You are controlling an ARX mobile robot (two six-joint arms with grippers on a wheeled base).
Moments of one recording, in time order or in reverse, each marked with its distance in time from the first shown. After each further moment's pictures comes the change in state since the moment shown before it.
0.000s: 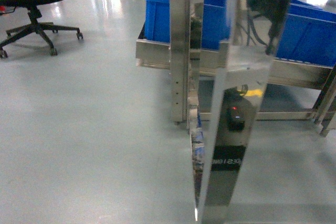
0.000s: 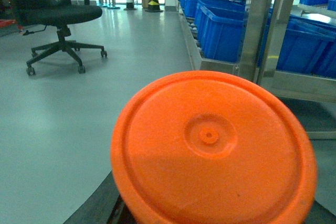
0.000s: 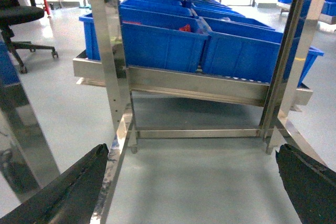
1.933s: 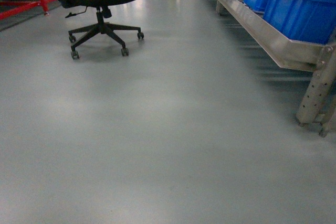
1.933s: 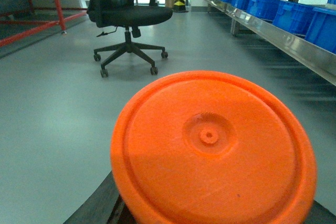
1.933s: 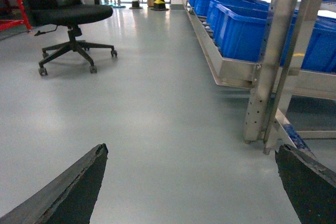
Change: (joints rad) left arm 0.000 0.000 0.000 0.002 0.002 0.000; right arm 0.000 0.000 0.000 -0.005 0.000 0.000
